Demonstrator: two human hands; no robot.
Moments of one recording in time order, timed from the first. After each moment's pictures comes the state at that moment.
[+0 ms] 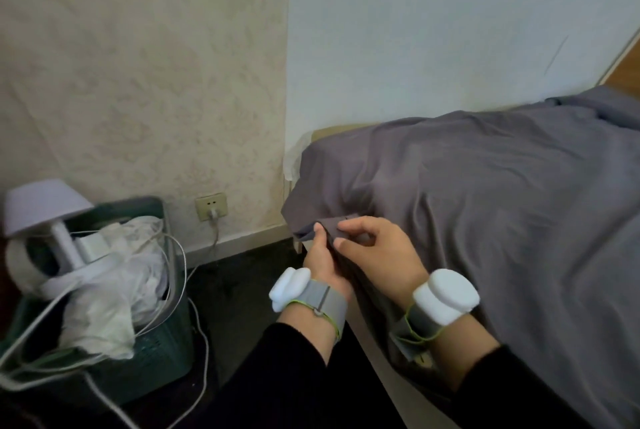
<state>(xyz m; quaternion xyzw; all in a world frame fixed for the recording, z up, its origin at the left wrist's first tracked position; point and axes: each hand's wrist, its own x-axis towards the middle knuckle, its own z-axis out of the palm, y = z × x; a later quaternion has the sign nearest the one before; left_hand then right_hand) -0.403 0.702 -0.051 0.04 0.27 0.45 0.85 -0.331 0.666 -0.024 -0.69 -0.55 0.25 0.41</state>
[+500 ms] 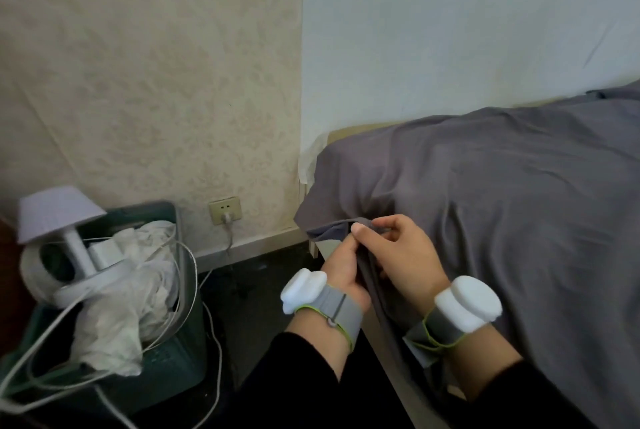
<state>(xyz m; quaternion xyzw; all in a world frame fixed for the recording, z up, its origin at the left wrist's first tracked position) -0.394 0.734 -0.056 0.13 0.33 0.37 0.86 -0.320 0.709 -0.037 -0.71 -0.44 0.29 0.46</state>
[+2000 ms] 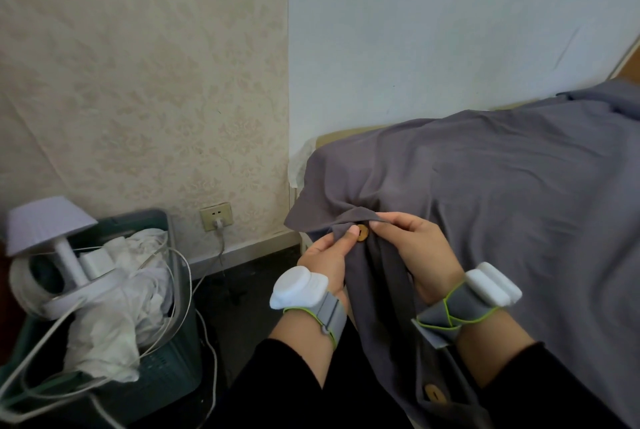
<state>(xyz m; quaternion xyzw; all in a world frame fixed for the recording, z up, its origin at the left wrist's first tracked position) -0.411 0.731 -0.068 0.23 0.40 0.49 0.74 -0.308 0.690 -0.017 -0.59 -0.34 0.43 0.59</state>
